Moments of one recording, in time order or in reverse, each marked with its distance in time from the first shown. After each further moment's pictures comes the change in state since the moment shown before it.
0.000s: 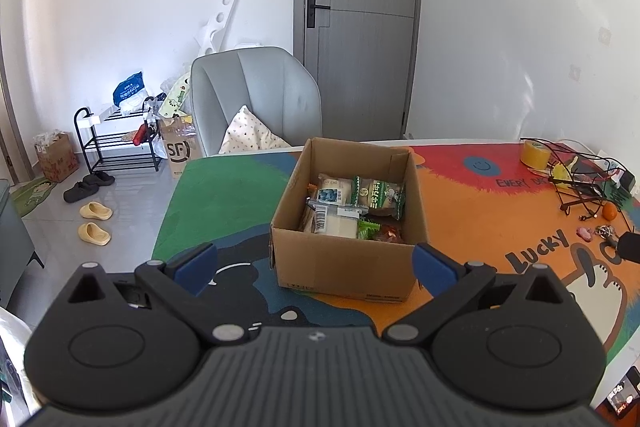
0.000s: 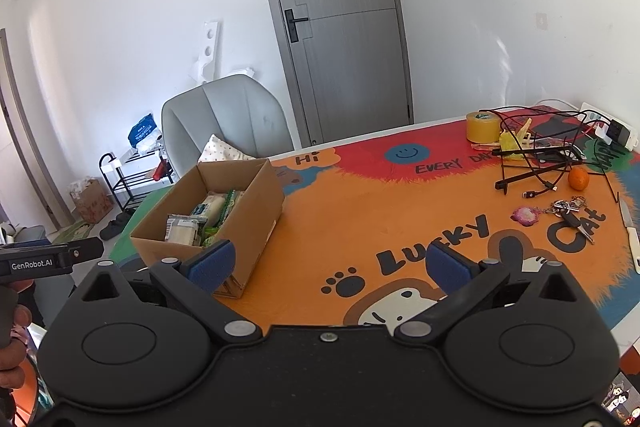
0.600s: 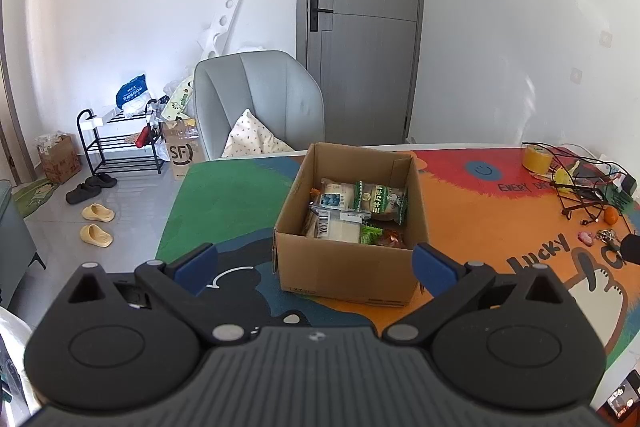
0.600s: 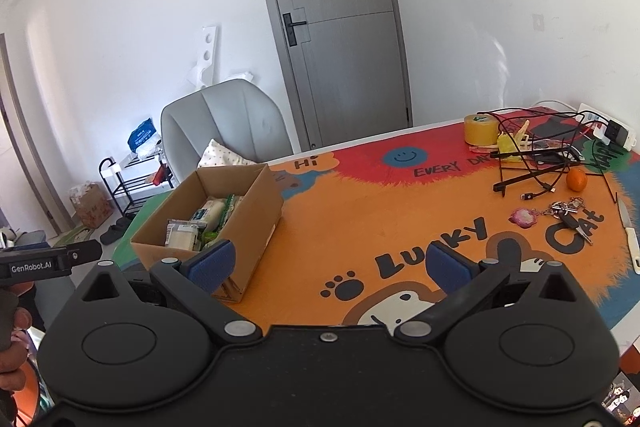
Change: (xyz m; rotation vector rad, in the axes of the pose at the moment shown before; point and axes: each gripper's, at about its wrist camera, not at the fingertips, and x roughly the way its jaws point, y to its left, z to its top) left arm -0.003 0.001 0.000 -0.006 -0.011 0.005; right arm -0.001 -0.002 0.000 0.003 -0.006 0.001
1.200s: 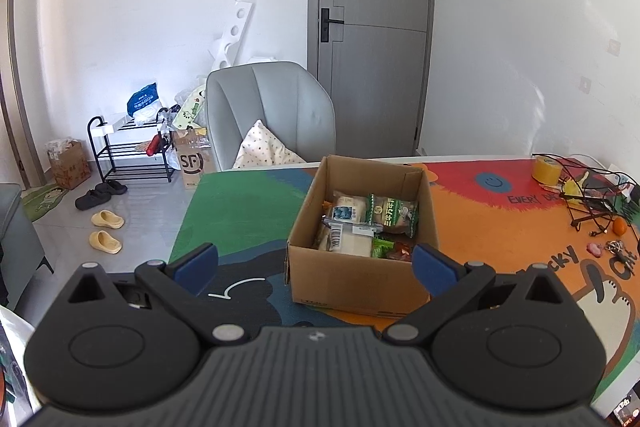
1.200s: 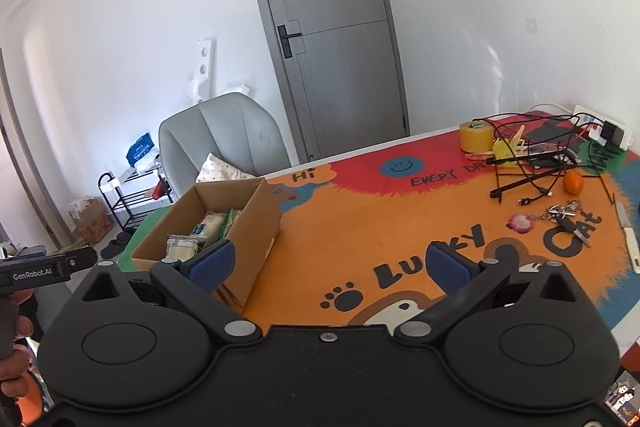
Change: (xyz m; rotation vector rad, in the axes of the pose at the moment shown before) left arm -0.003 0.001 0.004 -0.010 -0.033 0.037; right arm -0.005 -0.007 0.003 0.029 -0.041 -0.018
